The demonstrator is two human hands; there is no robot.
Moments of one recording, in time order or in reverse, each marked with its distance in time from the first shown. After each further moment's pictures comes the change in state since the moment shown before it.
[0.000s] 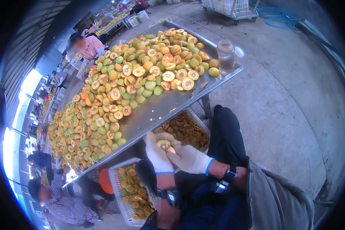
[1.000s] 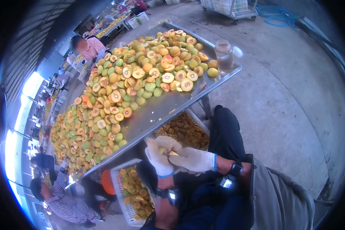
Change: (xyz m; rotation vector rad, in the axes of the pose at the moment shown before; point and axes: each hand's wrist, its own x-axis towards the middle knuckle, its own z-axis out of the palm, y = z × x) left_hand -0.009 -0.008 -0.001 0.044 -0.303 0.376; right_hand -0.008 0.014 -0.020 0.356 -0.371 0.208
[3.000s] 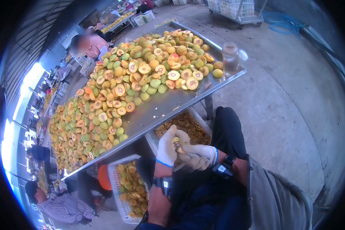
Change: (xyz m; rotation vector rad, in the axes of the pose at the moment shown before) left_hand 0.025 -0.037 -0.034 -0.060 -0.184 -0.675; right_hand 0.046 0.077 -0.027 1.003 -0.702 0.125
